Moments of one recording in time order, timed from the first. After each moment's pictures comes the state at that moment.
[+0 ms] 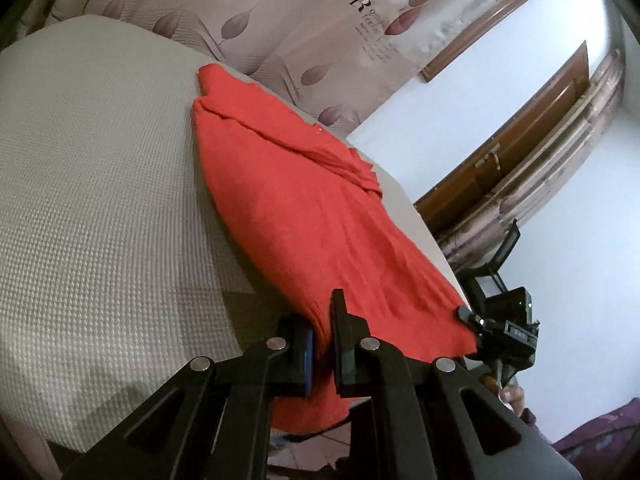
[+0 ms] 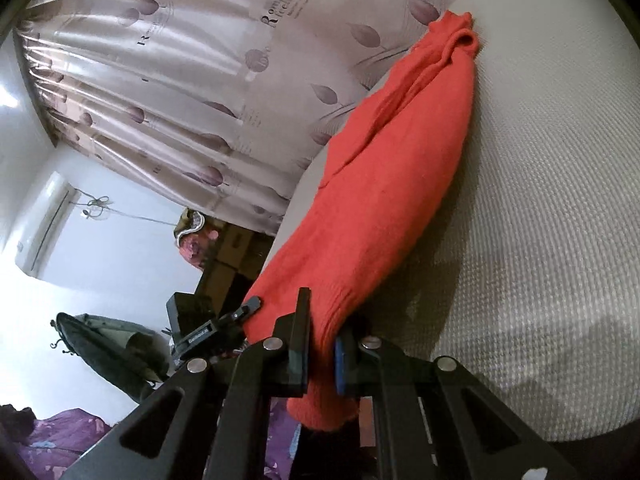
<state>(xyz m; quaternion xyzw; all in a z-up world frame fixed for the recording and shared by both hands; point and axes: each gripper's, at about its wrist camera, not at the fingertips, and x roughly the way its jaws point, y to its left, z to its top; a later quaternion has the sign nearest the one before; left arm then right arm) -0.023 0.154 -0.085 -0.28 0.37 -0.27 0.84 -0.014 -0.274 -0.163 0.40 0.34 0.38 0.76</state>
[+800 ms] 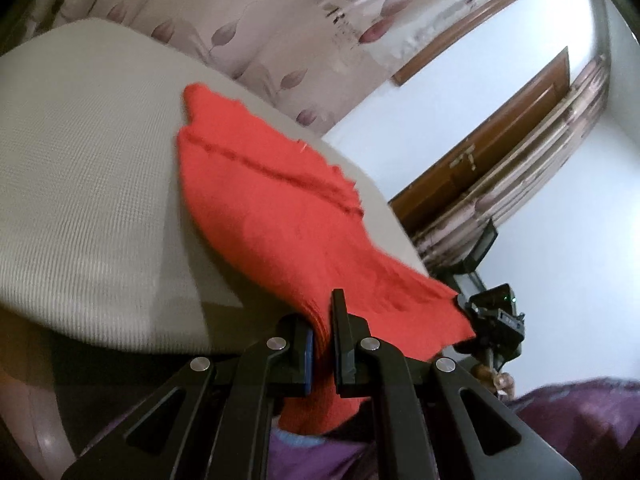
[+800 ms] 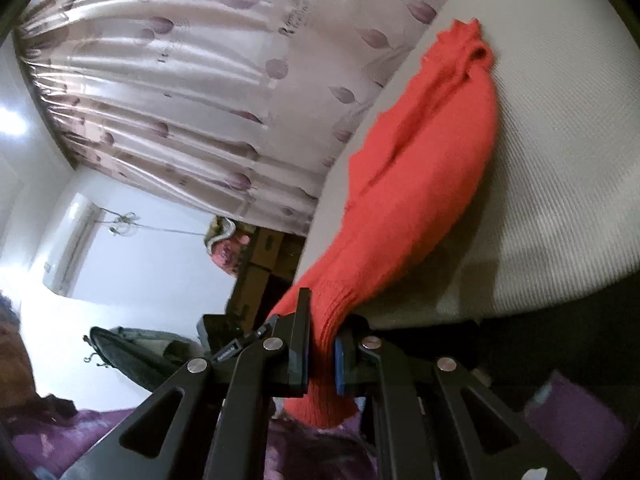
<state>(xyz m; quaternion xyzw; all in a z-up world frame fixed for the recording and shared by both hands) -0.078 0.162 -0.050 -0.29 0.35 -0.30 0.84 -0.067 -0.294 -0.127 0.44 0.33 0.40 0.73</state>
